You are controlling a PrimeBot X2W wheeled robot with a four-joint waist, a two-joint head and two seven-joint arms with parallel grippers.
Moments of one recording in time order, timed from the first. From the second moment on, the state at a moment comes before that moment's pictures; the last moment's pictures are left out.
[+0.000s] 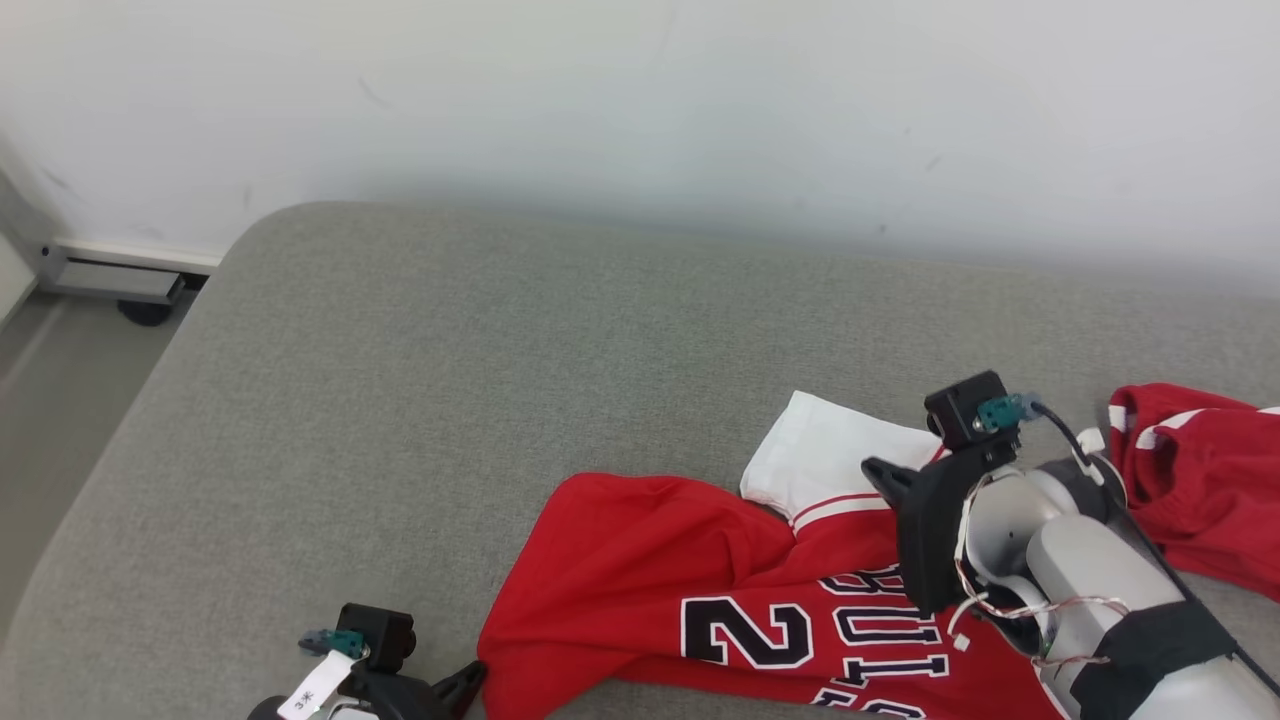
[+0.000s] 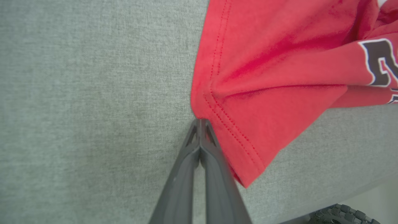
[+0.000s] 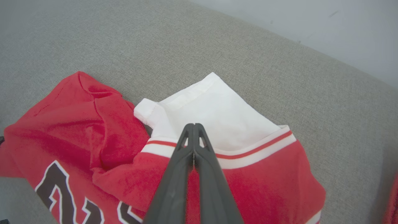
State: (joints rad) left arm -0.52 0.30 -1.18 0.82 -1.01 -0.11 -0.08; right arm -0.54 -0.26 0.51 0.58 0.54 0.11 0.32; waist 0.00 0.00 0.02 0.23
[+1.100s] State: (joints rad) left arm -0.67 0.35 -1.11 0.69 -1.01 -0.07 -0.09; right arm -0.63 -0.28 0.53 0.67 0.46 0.01 0.34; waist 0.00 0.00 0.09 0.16
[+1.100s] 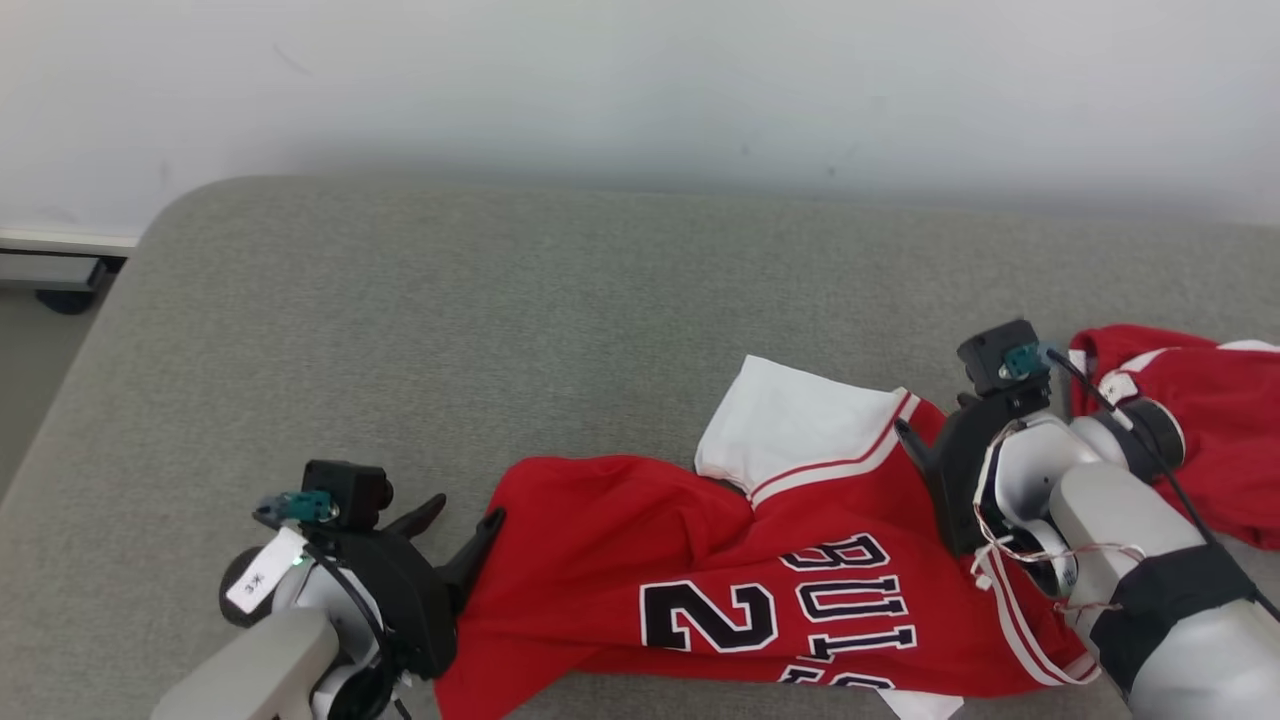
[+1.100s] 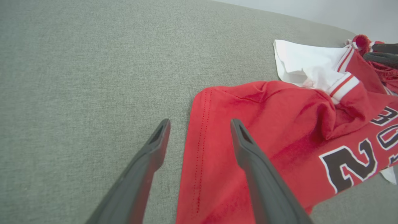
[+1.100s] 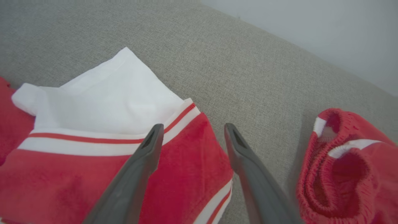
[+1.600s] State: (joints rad) left arm -0.75 0.32 -1.11 0.82 -1.04 -0.11 -0.01; right arm -0.67 -0.26 0.55 0.67 0.44 0.01 0.33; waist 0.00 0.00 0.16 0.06
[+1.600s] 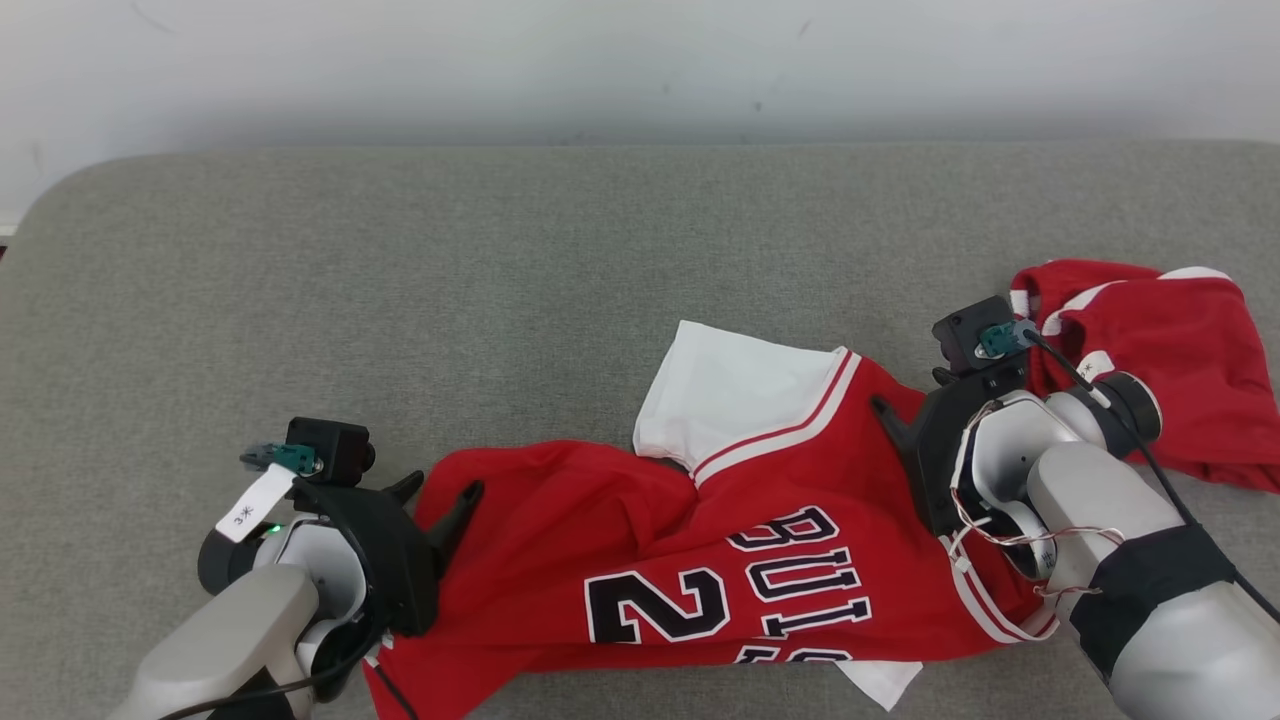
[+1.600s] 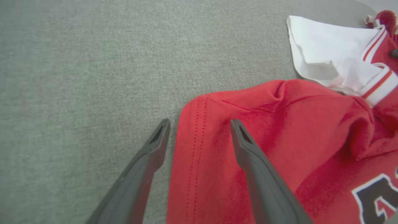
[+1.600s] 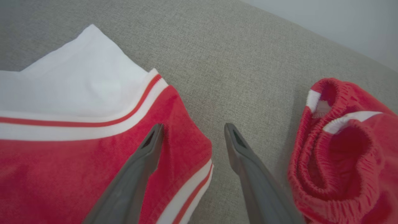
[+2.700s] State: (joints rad) left arm -0.79 0.23 -1.13 0.85 -1.04 -0.12 -0.07; right arm -0.73 -0.27 0.55 0.84 0.47 0.05 0.39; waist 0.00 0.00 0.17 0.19
